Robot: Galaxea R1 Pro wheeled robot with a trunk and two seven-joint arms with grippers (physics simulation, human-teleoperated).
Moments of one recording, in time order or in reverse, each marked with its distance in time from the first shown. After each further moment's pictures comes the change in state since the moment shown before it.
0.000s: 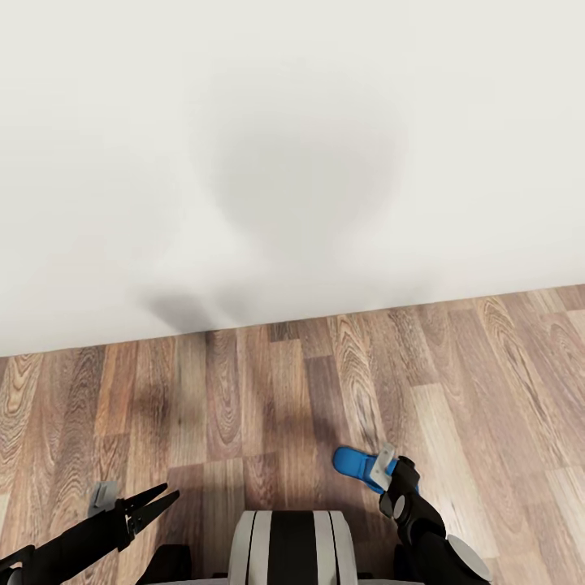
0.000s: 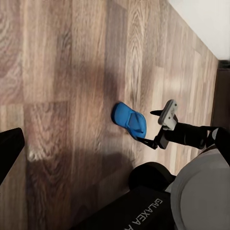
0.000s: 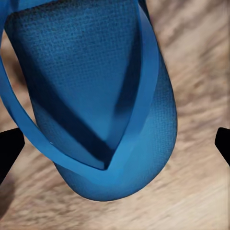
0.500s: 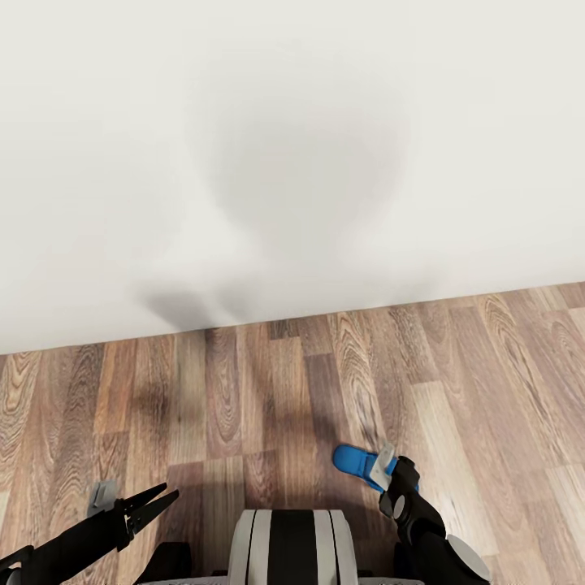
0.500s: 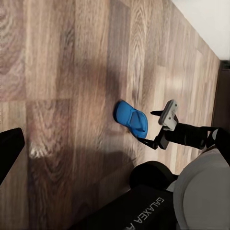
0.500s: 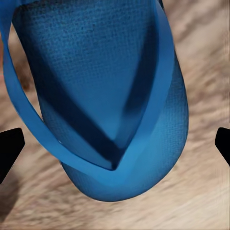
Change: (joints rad) left arm 0.000 0.000 0.003 0.000 0.001 0.001 0.000; right arm 0.000 0.000 0.001 0.000 0.000 0.000 0.000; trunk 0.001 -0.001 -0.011
